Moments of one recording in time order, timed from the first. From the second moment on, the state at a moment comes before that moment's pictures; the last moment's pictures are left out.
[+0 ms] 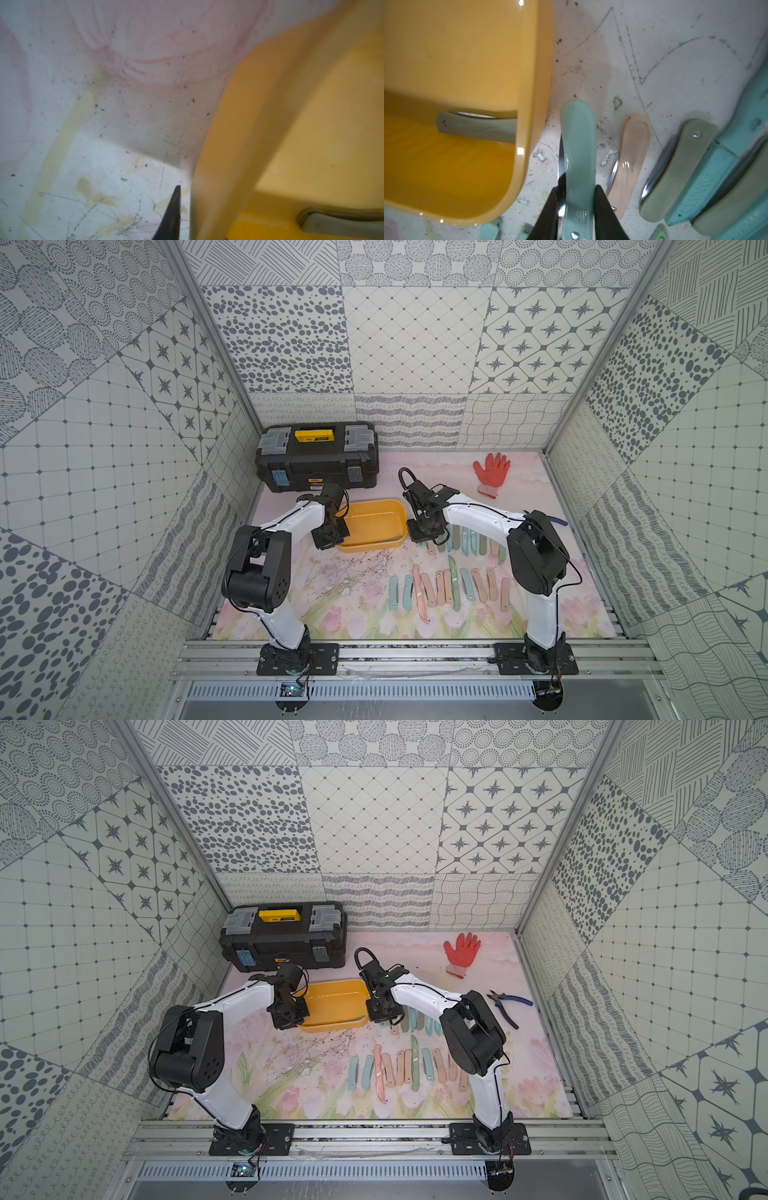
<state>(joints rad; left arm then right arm) -0.22 1.71 1.08 -0.79 -0.01 -0.62 0.72 2.00 1.54 -0.86 -0.02 0.42</state>
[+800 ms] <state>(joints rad) -0.21 1.72 1.08 -0.78 0.00 -0.62 0.72 2.06 1.51 -0.81 -0.03 0.44</state>
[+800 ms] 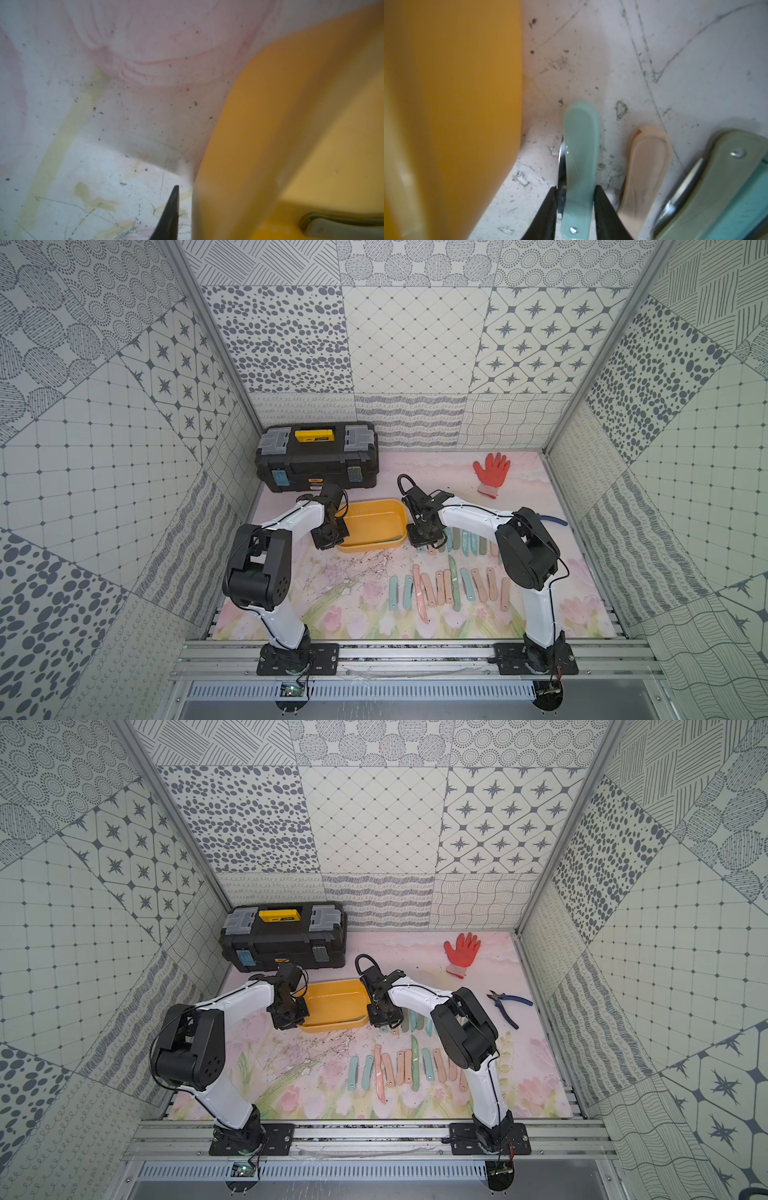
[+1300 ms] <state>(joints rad) -0.20 1.71 1.08 -0.77 0.02 -0.62 0.72 2.00 1.48 -0.79 -0.03 0.43</state>
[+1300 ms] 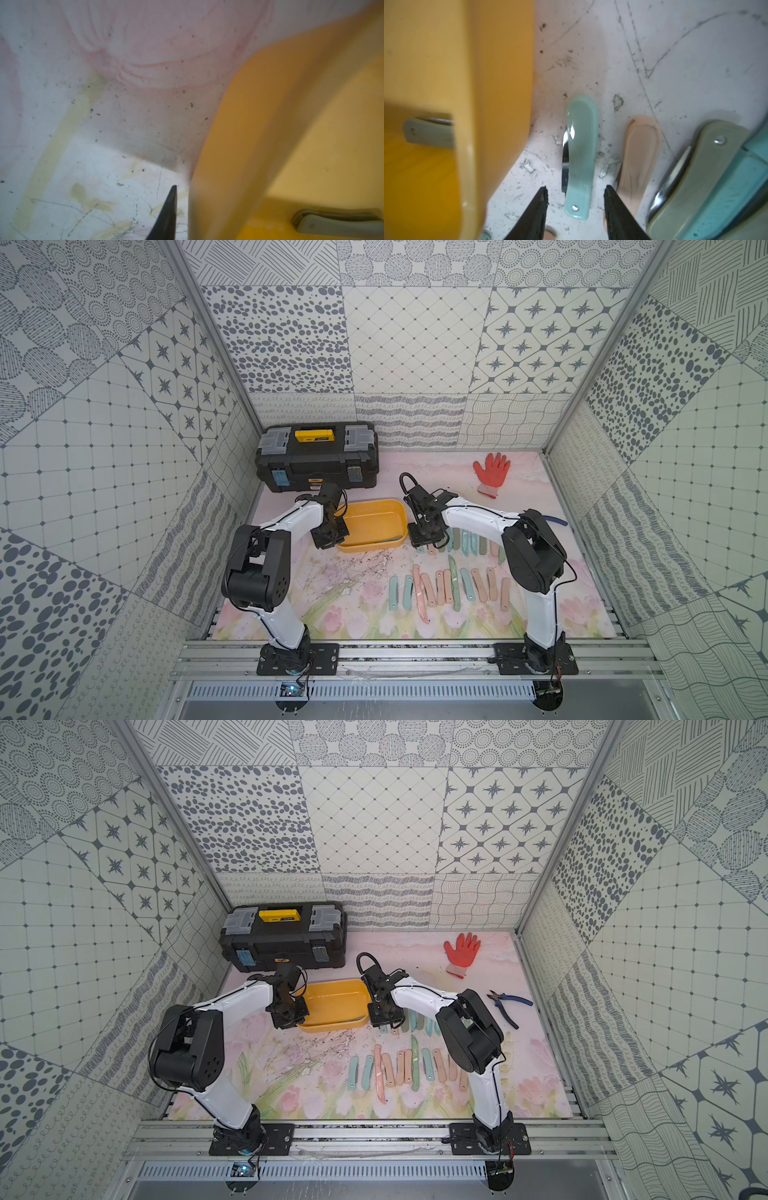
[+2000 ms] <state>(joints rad) -0.15 1.82 1.21 -0.79 0.00 -0.58 0.72 1.93 1.50 -0.76 -0.03 0.34</state>
